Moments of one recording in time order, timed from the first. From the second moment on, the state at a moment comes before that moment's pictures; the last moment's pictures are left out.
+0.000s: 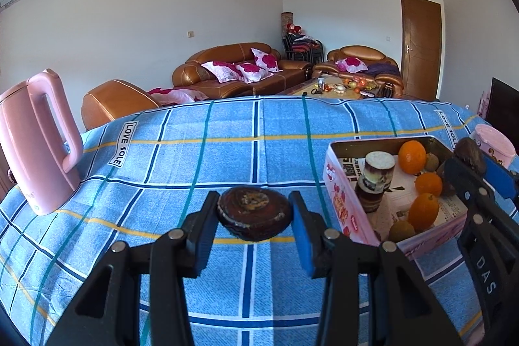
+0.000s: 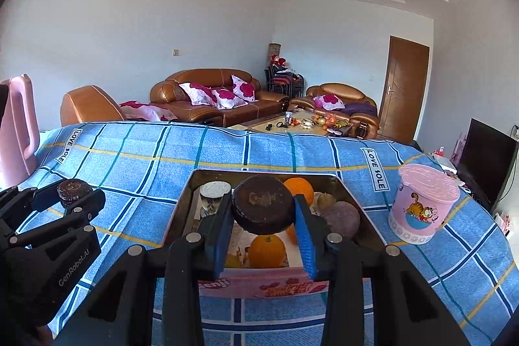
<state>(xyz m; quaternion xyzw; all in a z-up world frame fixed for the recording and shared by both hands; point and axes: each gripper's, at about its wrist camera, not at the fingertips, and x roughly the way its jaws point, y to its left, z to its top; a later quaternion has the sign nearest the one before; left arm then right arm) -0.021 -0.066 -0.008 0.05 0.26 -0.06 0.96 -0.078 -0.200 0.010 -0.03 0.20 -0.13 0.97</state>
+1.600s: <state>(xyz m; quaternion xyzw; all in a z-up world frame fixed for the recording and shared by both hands) -0.012 -0.197 -0.004 0.04 0.26 -0.19 0.95 -0.079 -0.317 0.012 0.02 0.21 -0.23 0.95</state>
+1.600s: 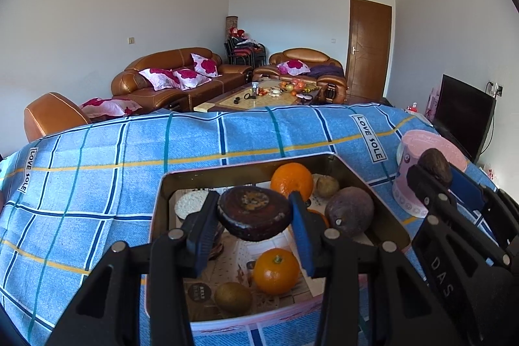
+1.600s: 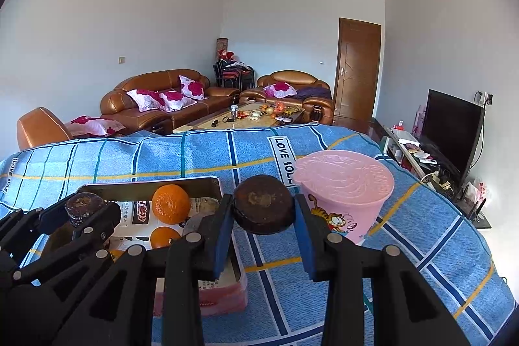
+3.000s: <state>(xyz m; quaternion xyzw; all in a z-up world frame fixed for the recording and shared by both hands) 0.022 -0.161 -0.004 -0.01 0.27 -0.16 0.95 0.002 -0.332 -0.013 0.14 0.29 -0.02 0.95</state>
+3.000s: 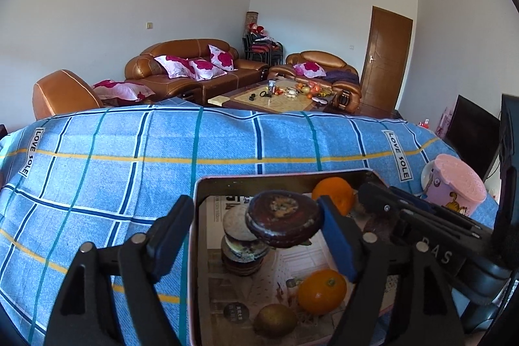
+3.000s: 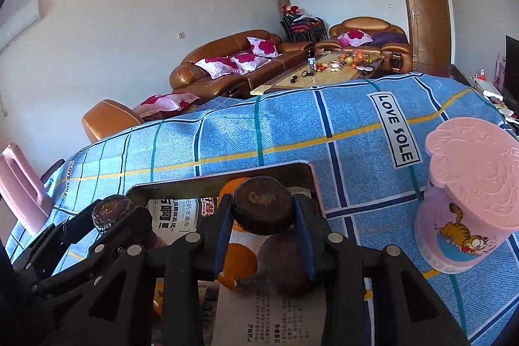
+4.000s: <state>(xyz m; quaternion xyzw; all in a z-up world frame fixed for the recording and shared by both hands) -0.017 -0.147 0.005 0.03 0.20 -0.09 0.98 -0.070 -0.312 0.022 0.03 0.12 -0.15 0.98</state>
